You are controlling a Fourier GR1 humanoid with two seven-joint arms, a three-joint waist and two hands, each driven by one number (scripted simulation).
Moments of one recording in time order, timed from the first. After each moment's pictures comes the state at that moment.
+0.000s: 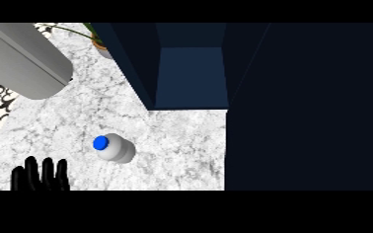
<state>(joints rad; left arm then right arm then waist) 0.52 0.06 -0.66 -2.26 -0.16 0.89 -0.05 0.81 -0.14 0.05 -2.44 -0.20 0.37 -0.14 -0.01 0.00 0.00</state>
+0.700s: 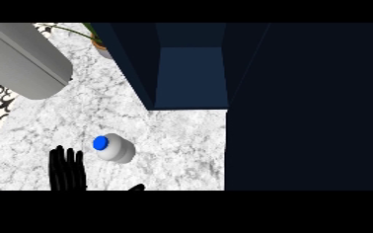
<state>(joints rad) 0.48 0.02 -0.37 -1.89 0.22 0.67 -0.35 0.97 -0.14 0.05 -2.44 -0.19 0.44 -0.28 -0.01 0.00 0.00</state>
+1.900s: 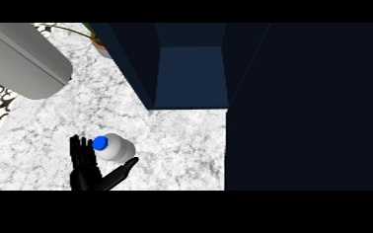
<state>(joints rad) 0.13 0.00 -0.06 -1.13 0.52 0.39 -0.76 1.10 -0.15 -0.02 -2.44 -0.19 0.52 -0.42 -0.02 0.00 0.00</state>
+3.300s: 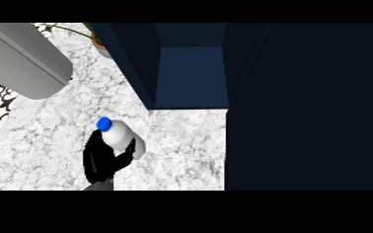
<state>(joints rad) -0.11 0.03 -0.04 -0.84 0.67 0.03 -0.90 1.14 -0.13 -0.10 -2.43 -0.21 0.59 -0.47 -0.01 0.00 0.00</state>
